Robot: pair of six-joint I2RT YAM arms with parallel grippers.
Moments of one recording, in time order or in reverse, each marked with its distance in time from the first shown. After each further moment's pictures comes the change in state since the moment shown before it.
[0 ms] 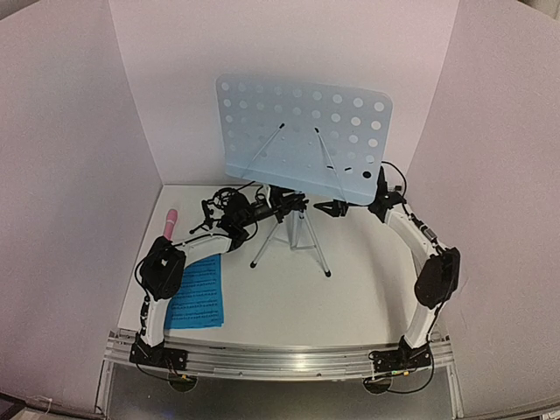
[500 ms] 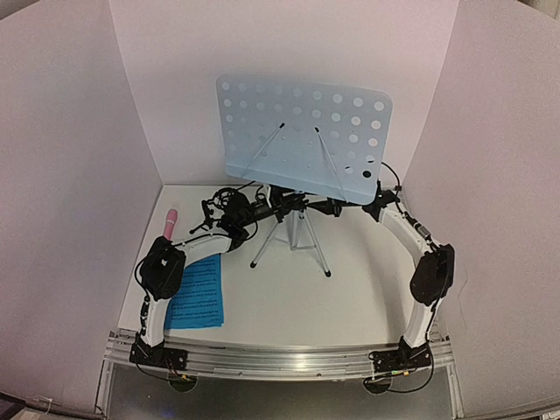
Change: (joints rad) left arm 0.000 0.000 0.004 -0.011 0.000 0.000; right arm 0.032 0.053 0.043 0.002 -0.049 0.084
